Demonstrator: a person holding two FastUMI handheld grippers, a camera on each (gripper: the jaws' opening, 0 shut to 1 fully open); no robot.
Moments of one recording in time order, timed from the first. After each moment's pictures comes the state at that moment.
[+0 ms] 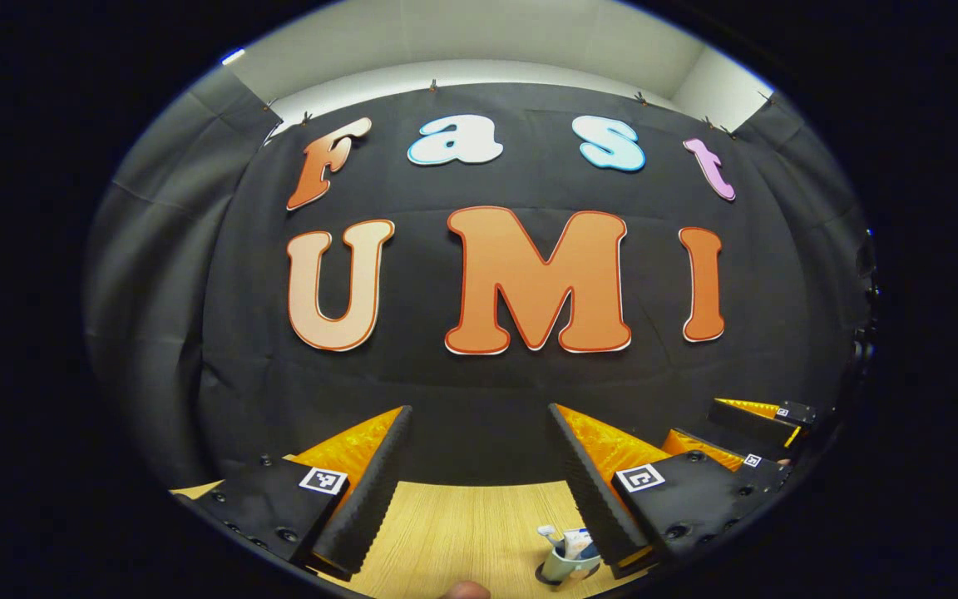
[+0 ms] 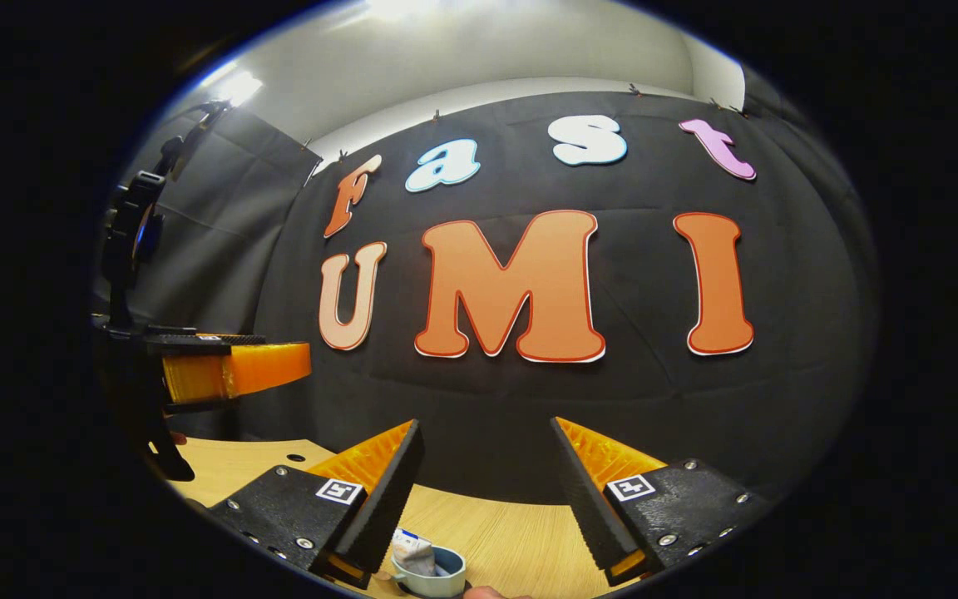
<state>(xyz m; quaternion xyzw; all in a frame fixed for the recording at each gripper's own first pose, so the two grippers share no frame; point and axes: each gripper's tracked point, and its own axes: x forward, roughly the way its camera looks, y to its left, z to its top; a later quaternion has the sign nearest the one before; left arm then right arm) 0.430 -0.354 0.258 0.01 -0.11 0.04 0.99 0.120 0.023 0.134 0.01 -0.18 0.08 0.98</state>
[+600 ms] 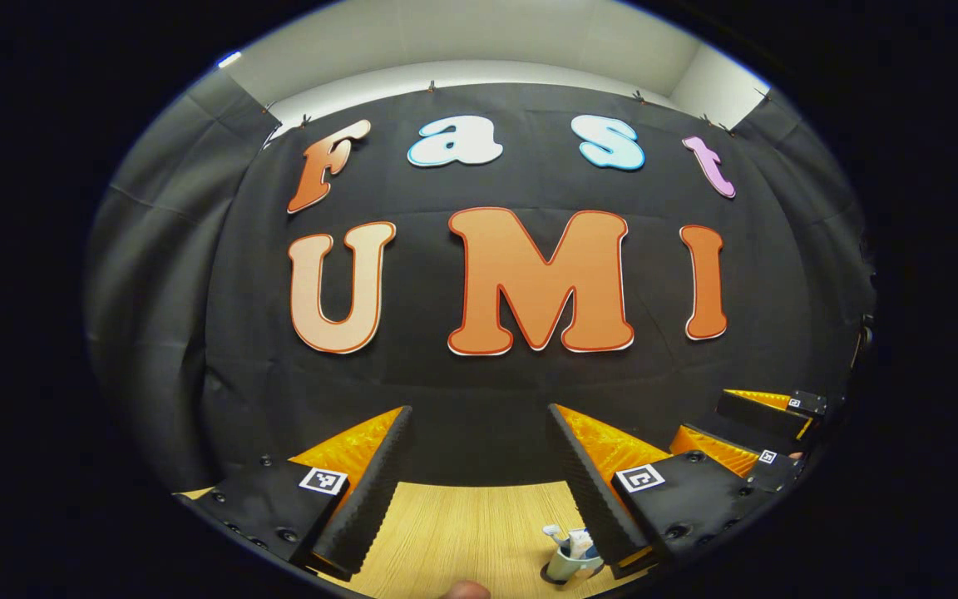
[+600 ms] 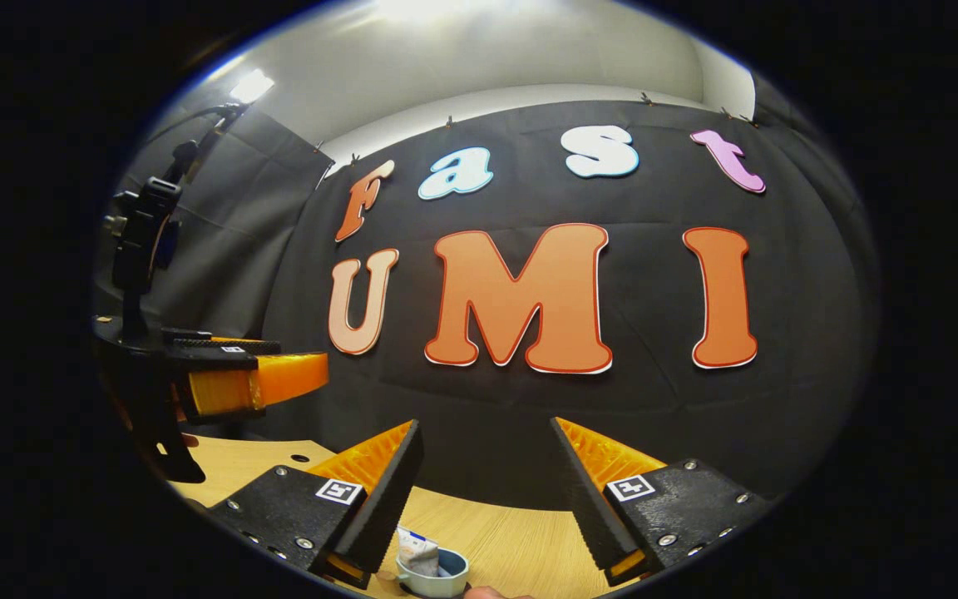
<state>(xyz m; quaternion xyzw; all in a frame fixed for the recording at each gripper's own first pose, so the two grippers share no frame) 0.432 -0.352 0.256 0.02 -0.11 0.04 0.99 0.108 0.032 0.144 0.00 -0.20 0.09 0.98</state>
